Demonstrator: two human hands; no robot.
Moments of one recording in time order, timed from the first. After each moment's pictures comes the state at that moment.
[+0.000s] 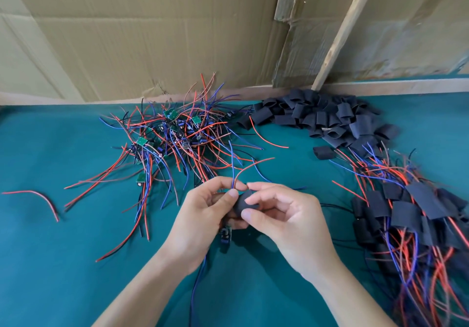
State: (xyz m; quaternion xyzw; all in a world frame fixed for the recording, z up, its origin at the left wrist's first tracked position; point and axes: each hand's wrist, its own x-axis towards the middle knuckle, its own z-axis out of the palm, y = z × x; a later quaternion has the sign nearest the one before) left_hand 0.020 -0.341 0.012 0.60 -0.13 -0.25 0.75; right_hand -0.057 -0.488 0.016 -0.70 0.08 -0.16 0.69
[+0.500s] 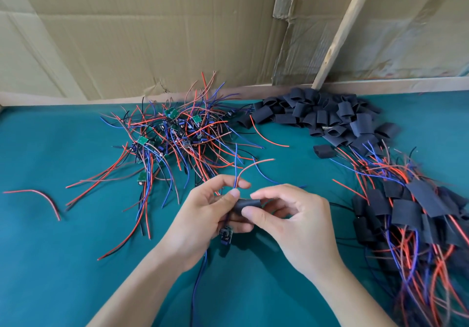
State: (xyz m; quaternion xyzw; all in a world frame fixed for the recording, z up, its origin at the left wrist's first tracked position) left_hand 0.024 -0.335 0.013 0.56 -0.13 -0.32 0.75; right_hand -0.061 -0.490 0.017 -0.80 0.08 -0.24 0.55
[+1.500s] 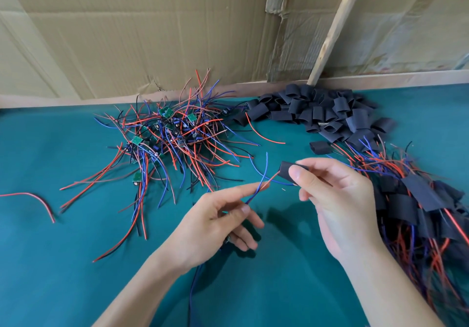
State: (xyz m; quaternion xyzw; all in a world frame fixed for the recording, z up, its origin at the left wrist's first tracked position) left_hand 0.018 -0.337 0.012 0.64 -0.28 -0.32 0.64; right_hand -0.060 -0.529 0.039 -0.59 0.17 -0.27 0.74
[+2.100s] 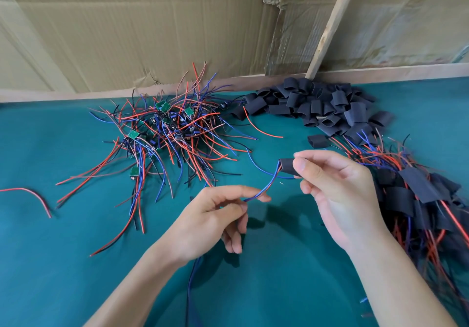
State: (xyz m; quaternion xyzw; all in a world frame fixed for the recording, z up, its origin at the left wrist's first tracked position) left_hand 0.017 -0.337 0.018 0.66 -0.28 -0.34 0.61; right_hand -0.062 -0.541 0.039 -0.58 0.15 -0.23 0.77
